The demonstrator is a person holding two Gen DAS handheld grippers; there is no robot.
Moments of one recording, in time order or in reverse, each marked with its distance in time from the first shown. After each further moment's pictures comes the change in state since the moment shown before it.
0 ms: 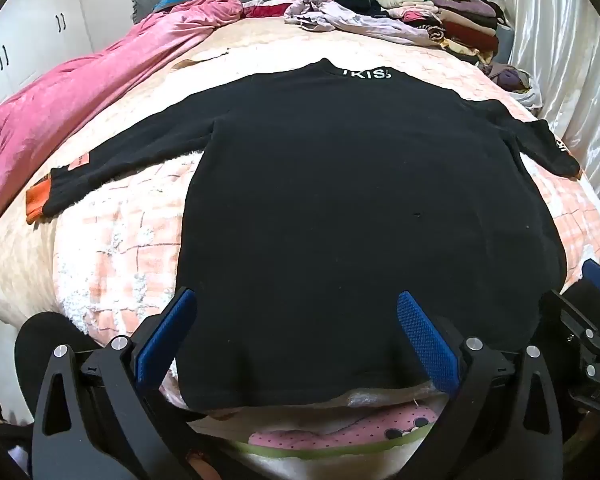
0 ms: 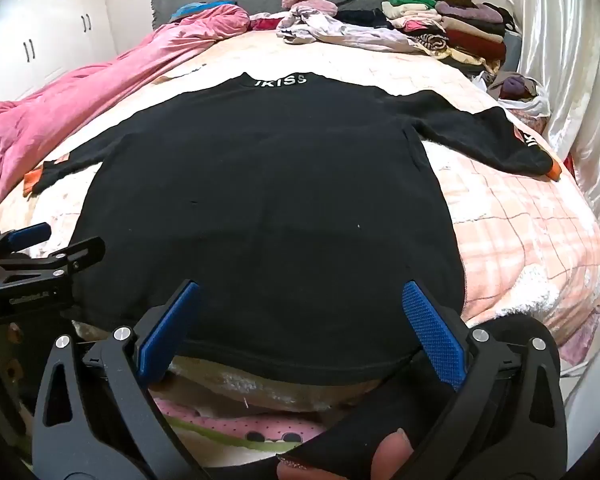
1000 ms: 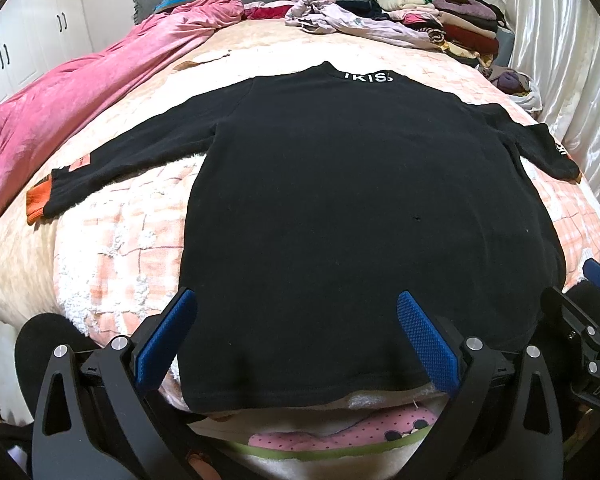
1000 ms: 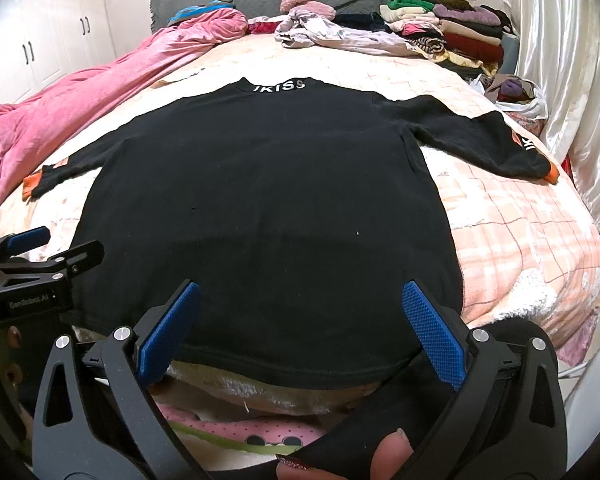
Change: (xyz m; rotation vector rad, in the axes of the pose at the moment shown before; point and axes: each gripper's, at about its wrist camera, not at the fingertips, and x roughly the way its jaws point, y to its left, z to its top) left arm -0.003 0.003 -0.001 -0.004 -0.018 -0.001; right arm -0.002 0.001 0.003 0.002 -0.005 -0.008
